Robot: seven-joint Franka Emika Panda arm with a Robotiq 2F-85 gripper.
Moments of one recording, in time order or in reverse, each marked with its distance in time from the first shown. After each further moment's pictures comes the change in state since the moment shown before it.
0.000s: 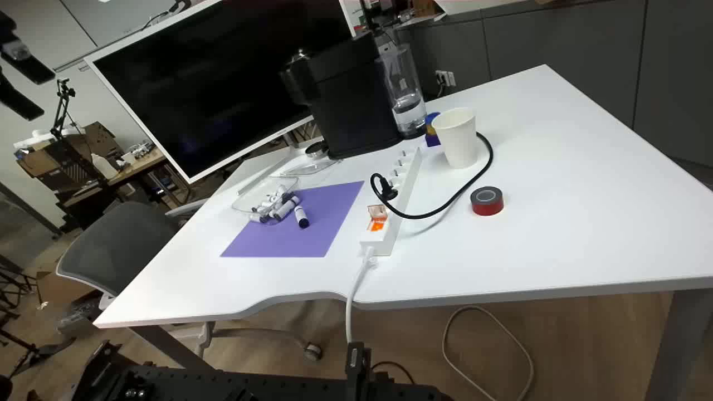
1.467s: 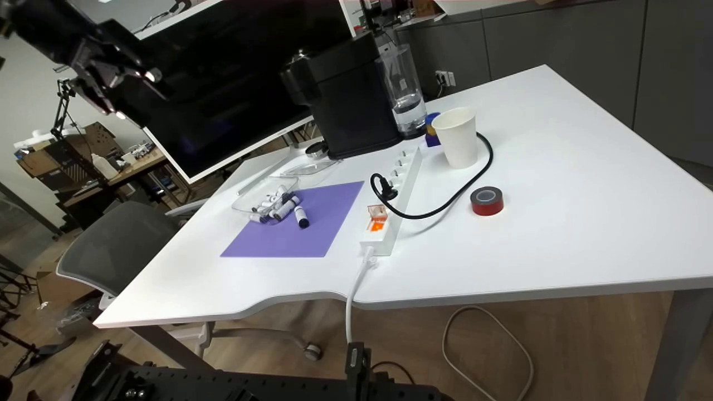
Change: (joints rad) arm -0.063 0.315 -0.073 -0.012 -0.111 0.392 -0.082
